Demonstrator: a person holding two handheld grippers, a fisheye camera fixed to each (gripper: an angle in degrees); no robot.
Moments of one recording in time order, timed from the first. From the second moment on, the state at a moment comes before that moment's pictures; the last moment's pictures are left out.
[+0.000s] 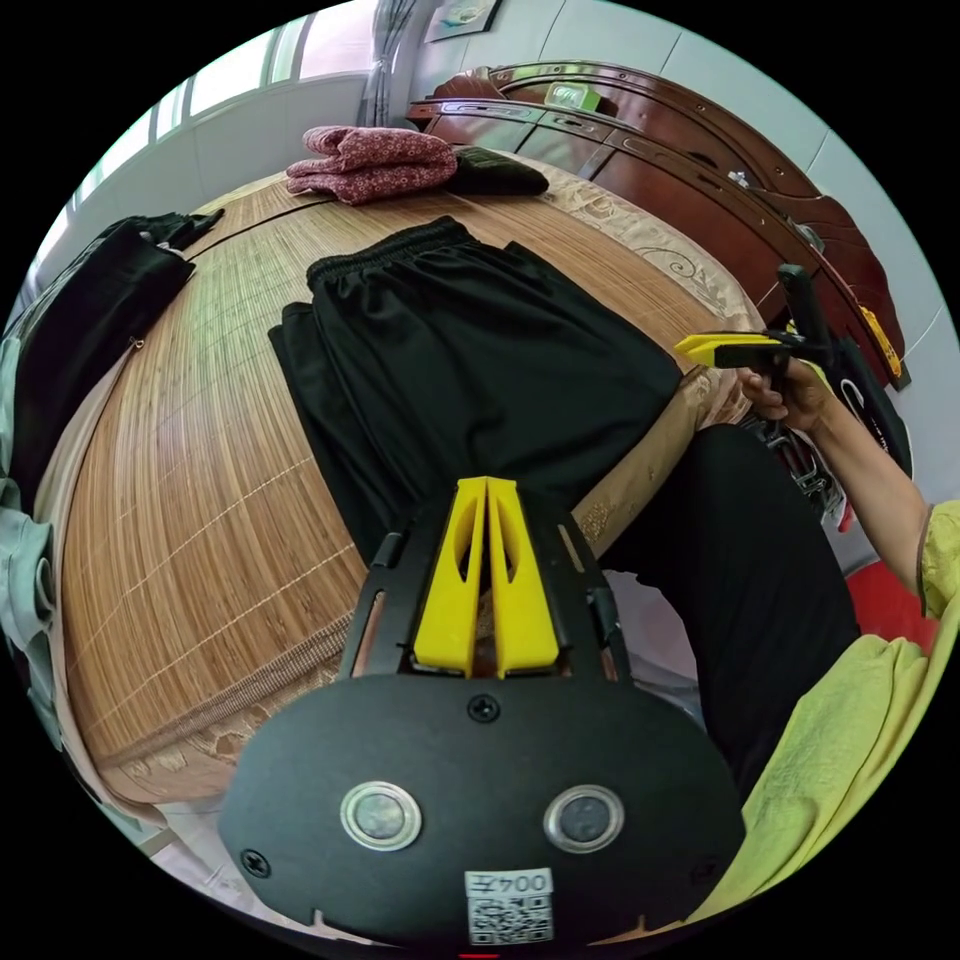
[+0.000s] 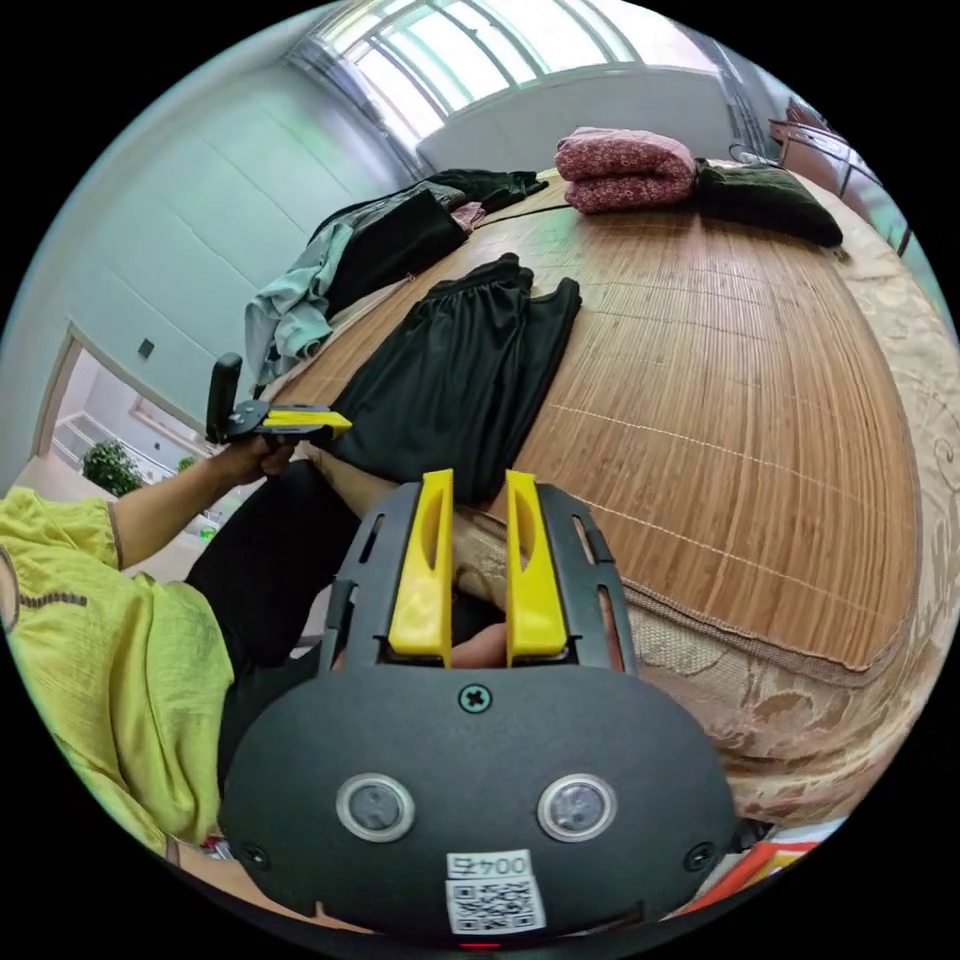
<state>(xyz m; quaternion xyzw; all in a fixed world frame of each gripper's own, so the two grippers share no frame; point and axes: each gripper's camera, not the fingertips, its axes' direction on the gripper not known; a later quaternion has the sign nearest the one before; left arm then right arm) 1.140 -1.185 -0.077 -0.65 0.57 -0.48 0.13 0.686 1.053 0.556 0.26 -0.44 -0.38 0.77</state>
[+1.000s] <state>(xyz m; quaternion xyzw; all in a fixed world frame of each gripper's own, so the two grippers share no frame) 1.059 -1.186 -0.126 -0.67 0.59 -0.42 0.17 0.602 1.062 0.550 0.21 -0.31 -0.23 0.90</state>
